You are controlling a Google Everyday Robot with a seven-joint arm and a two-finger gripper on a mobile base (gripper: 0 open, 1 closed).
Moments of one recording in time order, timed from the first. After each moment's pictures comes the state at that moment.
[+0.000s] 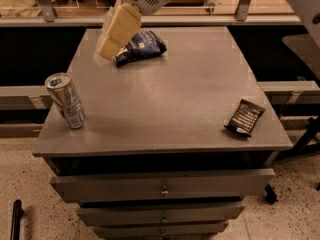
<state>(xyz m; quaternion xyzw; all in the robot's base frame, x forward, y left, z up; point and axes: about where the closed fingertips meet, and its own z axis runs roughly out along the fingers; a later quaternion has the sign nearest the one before) 0.536 0.101 1.047 -0.70 0.56 0.20 0.39</state>
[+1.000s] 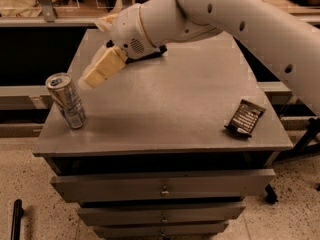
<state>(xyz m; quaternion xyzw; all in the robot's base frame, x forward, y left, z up) 0.548 0.142 0.981 -0.63 0.56 0.31 0.44</state>
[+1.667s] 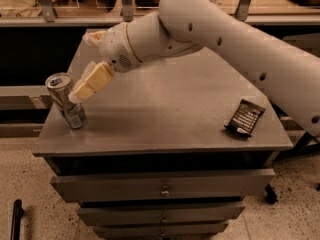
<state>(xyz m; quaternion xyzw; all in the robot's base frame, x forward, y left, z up) 0.545 0.174 0.947 -0.63 0.54 0.34 0.44</state>
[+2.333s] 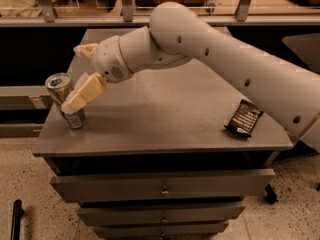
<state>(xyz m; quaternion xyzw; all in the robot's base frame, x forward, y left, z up) 0.536 0.196 0.925 -0.64 0.52 0.38 0.43</state>
